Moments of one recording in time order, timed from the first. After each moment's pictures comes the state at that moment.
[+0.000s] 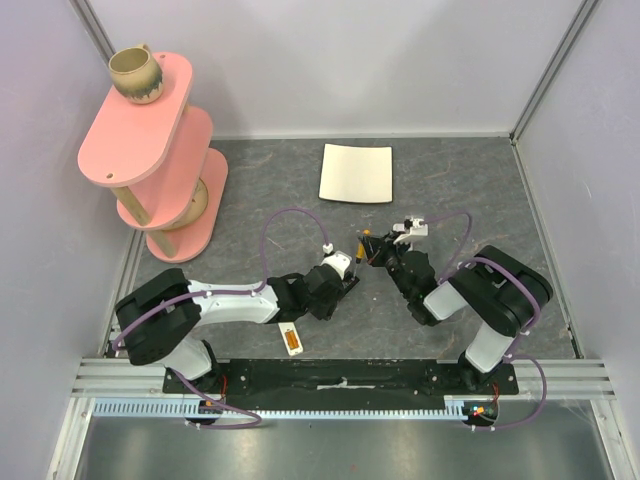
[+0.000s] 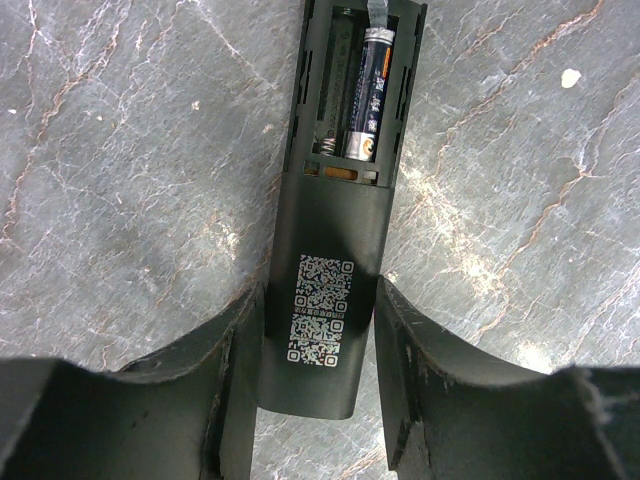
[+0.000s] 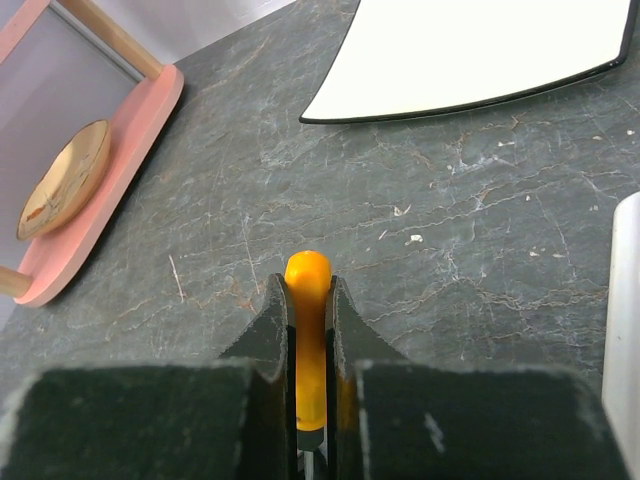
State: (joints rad) left arm -1.07 1.53 0.70 -0.08 -0.26 -0.40; right arm 0.67 1.72 0.32 1.33 0.26 0.58
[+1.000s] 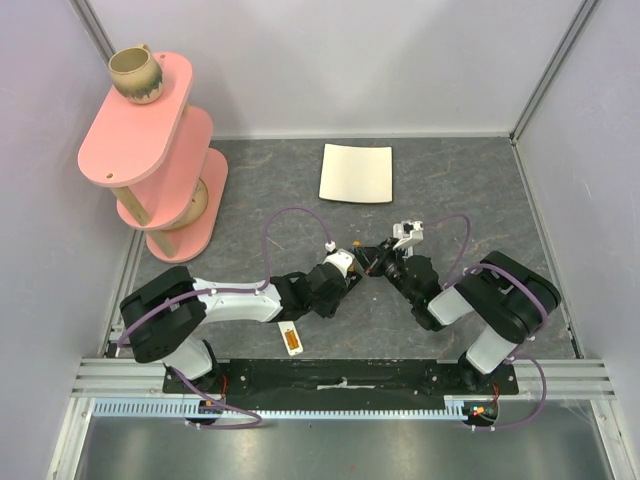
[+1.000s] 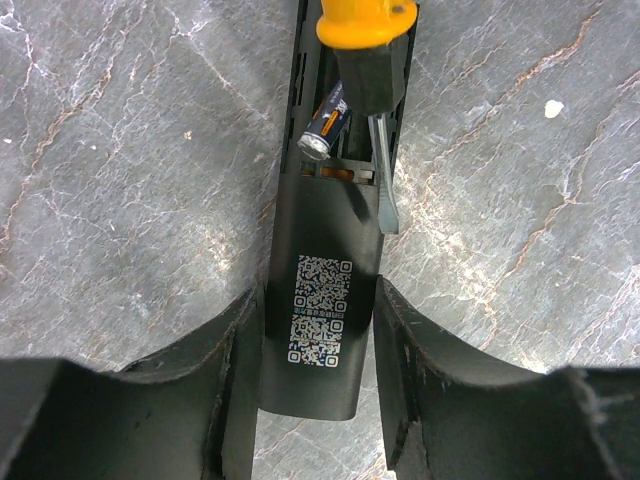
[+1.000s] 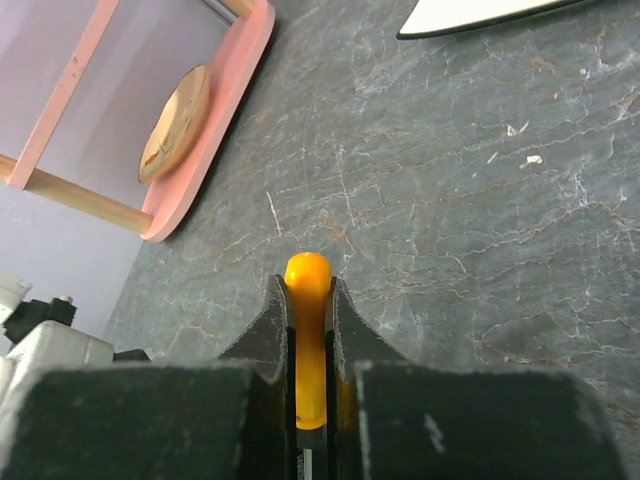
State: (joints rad) left arm -1.07 1.56 0.71 -0.04 -0.26 -0.40; right arm 0.68 1.67 0.28 1.32 0.08 0.78
